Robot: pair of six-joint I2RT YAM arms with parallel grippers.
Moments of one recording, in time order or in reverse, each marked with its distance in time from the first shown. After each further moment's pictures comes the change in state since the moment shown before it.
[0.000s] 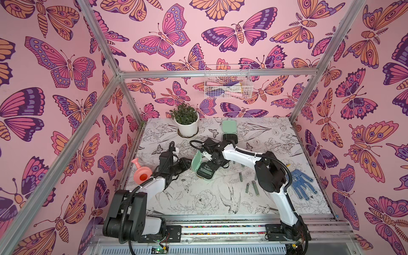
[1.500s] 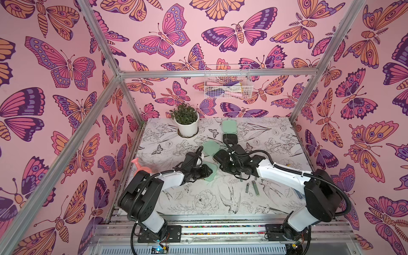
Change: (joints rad) left arm -0.342 0.230 0.177 -0.152 -0.067 0.045; right arm -0.053 -0.622 -0.763 0.562 -0.210 1.020
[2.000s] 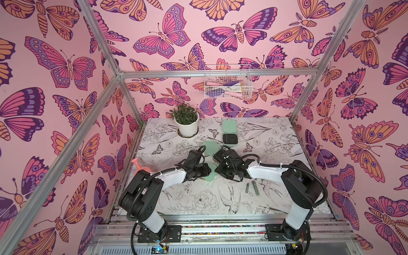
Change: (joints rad) left arm -0.026 -0.001 0.071 -0.149 -0.130 0.042; right arm 0.000 0.174 -0.040 0.200 -0.067 0.200
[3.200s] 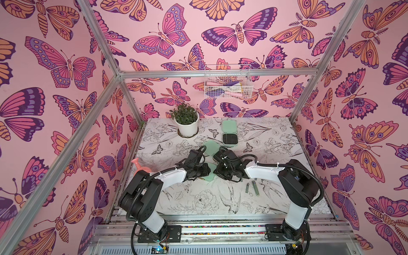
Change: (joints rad) left arm -0.006 -0.005 0.023 -0.056 -0.040 0.019; right arm 0.018 0.024 0.028 -0.013 -0.024 0.014
